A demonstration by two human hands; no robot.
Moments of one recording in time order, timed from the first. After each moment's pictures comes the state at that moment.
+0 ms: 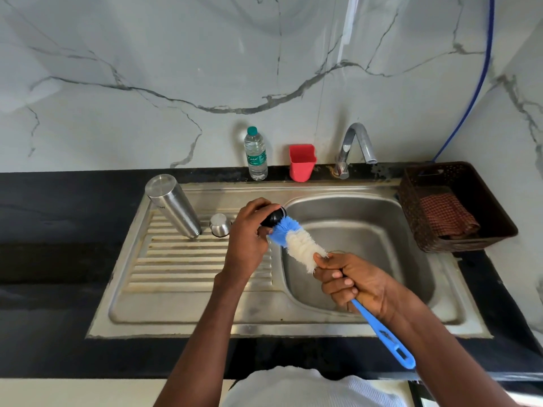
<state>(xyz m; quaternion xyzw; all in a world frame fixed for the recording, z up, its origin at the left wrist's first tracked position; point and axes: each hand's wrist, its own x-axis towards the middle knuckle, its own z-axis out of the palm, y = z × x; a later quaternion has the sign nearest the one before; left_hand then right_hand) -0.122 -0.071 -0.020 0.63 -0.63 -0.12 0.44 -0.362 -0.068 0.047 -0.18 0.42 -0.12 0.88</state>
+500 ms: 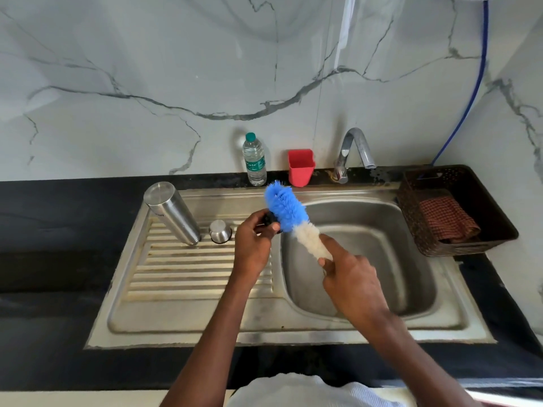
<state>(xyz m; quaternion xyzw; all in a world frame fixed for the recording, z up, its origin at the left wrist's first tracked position) -0.141 -0.082 -0.019 0.64 -0.37 -0.37 0.56 -0.344 -0.047 0.052 -0.73 0.61 -0.13 0.27</state>
